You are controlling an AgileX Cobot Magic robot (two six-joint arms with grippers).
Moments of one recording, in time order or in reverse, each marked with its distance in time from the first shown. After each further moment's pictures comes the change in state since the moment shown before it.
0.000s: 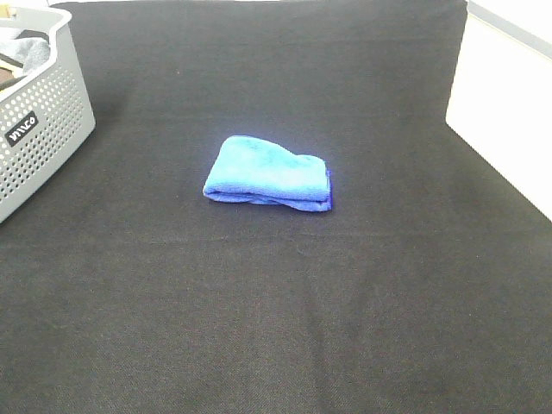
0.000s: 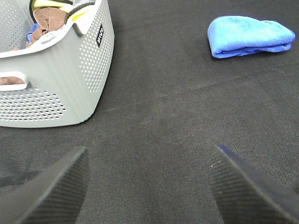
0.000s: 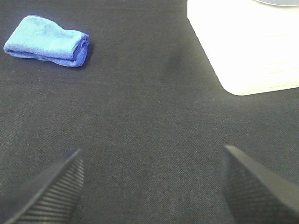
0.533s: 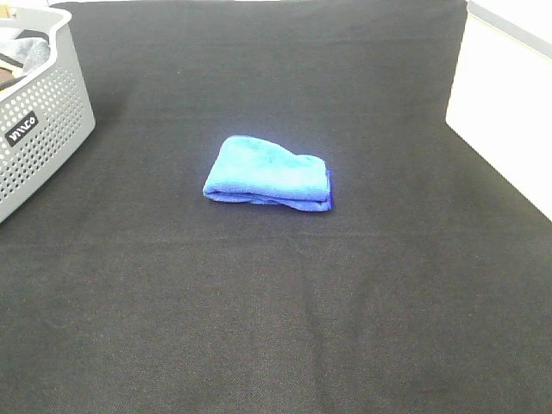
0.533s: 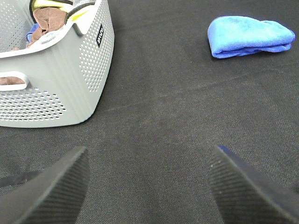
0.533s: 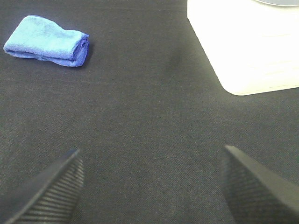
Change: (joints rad) left arm 0.000 0.000 0.000 0.000 0.000 0.000; right arm 0.000 0.000 0.000 0.000 0.000 0.000
